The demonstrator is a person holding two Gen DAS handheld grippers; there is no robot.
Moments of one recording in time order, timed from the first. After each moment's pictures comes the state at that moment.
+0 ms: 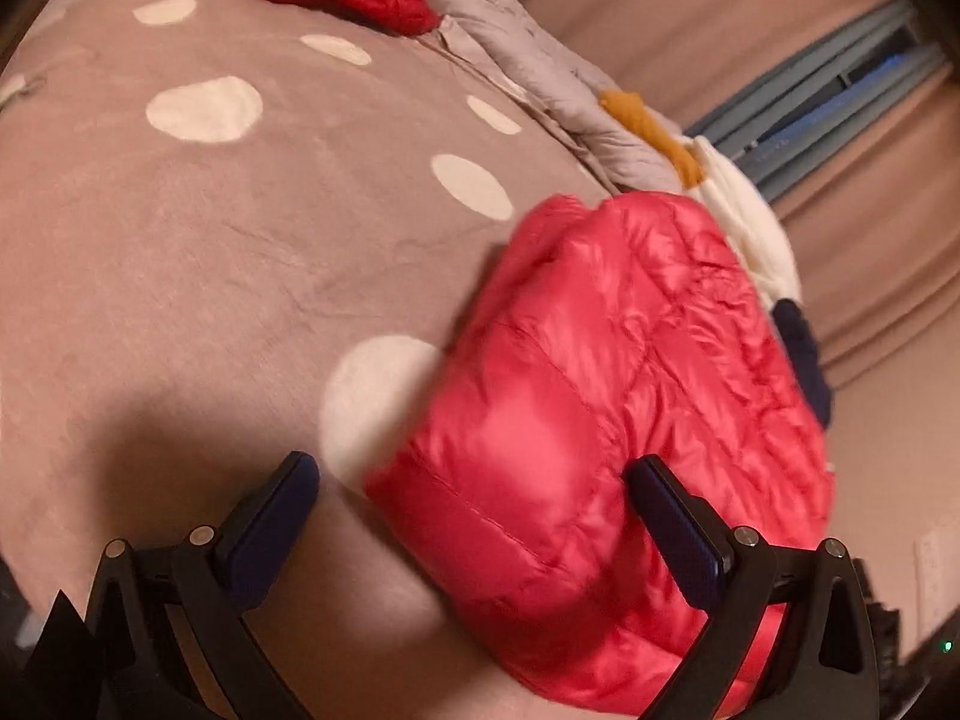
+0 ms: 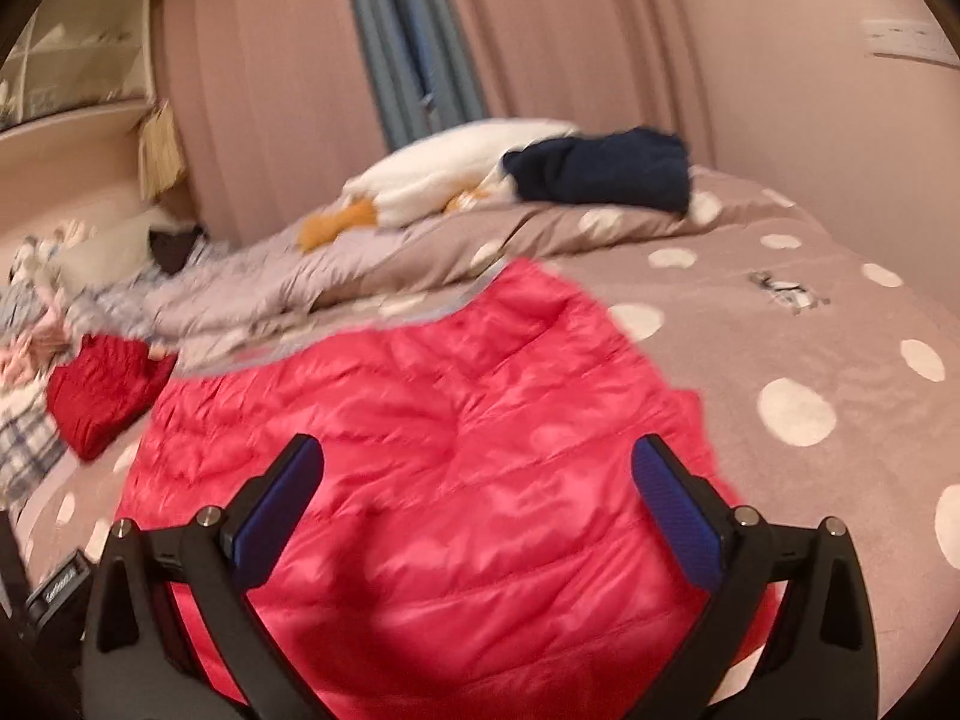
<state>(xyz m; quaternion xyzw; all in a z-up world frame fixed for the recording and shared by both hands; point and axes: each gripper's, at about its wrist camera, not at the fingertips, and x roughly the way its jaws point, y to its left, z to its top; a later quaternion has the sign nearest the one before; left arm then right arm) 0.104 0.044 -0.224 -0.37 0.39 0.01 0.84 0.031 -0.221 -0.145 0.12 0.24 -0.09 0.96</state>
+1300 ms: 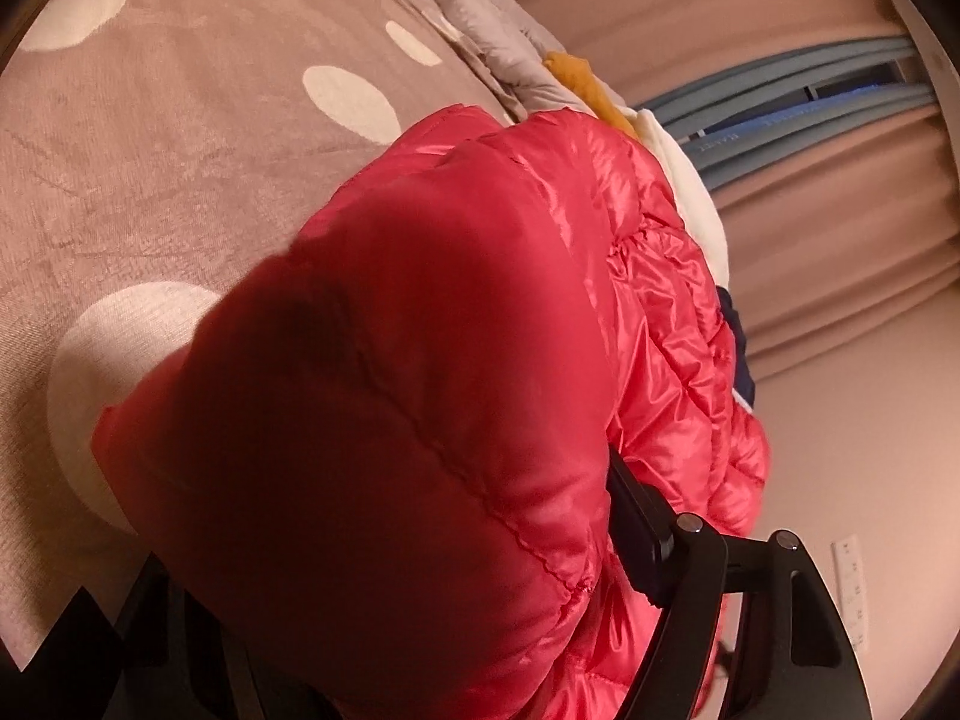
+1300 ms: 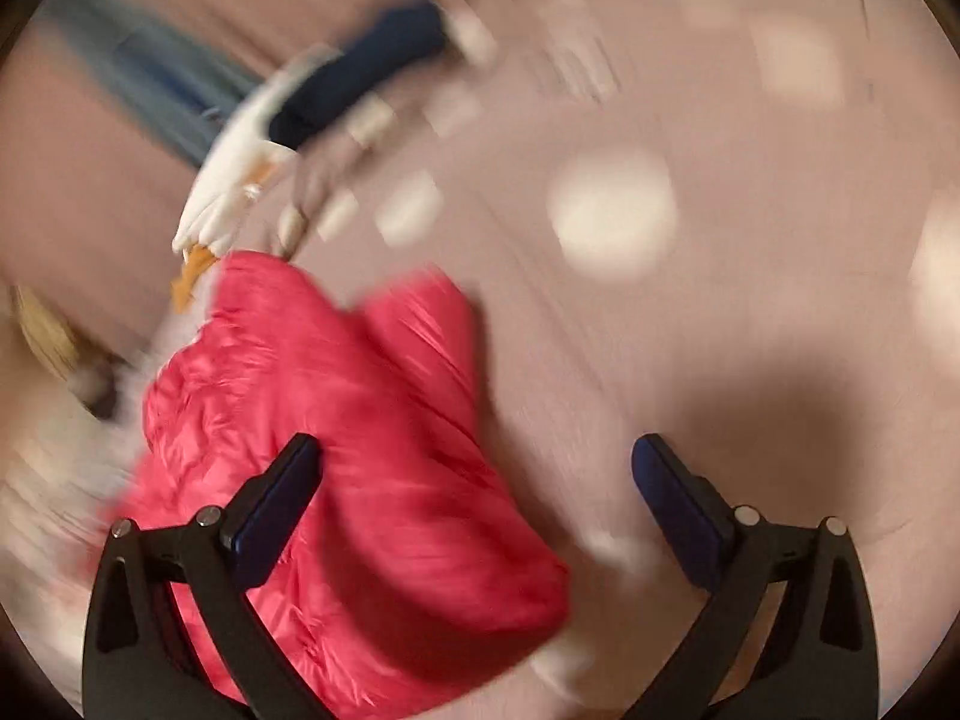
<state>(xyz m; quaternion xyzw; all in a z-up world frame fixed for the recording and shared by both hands) 0.164 0.010 -0.250 -0.45 0.40 -0.09 0.80 -0.012 -0.365 -0.225 0.48 0.32 -0.17 0.80</state>
